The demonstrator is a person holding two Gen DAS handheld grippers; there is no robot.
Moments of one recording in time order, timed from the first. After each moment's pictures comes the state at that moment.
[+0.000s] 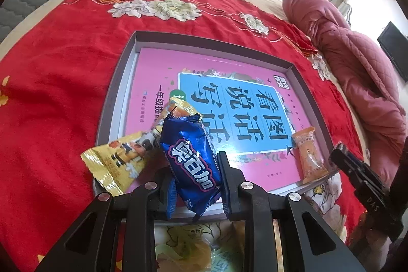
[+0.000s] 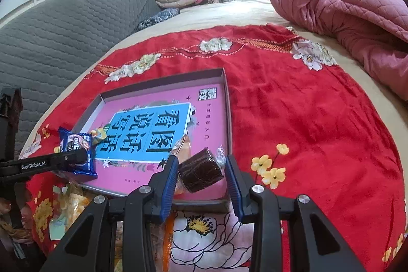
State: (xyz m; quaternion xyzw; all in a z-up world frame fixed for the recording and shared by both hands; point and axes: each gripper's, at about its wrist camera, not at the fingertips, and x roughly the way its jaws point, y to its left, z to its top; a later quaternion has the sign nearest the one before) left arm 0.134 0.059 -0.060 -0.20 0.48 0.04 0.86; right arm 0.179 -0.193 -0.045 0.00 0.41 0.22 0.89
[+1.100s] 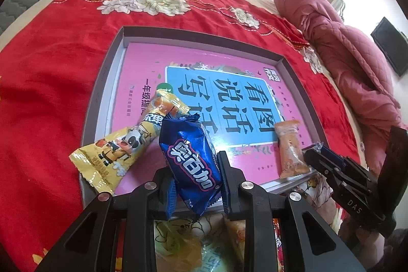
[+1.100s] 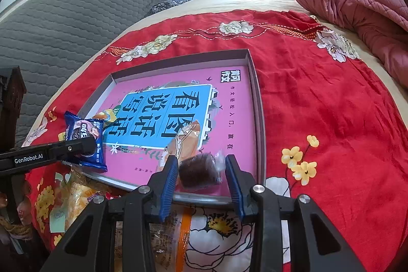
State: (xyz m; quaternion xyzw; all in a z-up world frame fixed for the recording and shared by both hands) left arm 0.133 0.051 -0.061 -0.20 0.48 0.02 0.85; right arm 0.182 -0.171 -0.064 -0.02 0.43 0.26 0.86
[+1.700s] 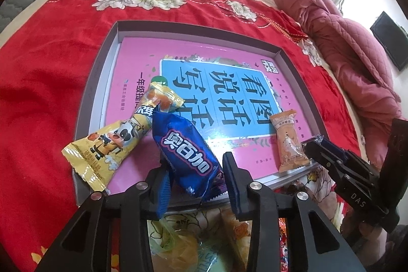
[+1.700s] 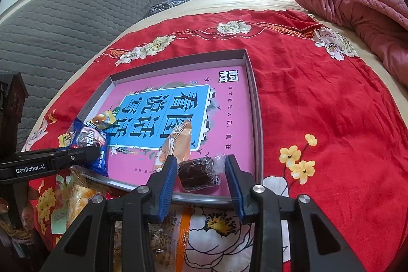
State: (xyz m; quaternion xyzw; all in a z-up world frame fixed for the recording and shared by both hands) left arm 0.134 0.046 -0.064 -0.19 0.50 0.01 0.85; right arm 0.181 -0.173 -0.062 -0.01 0.44 0.26 0.86
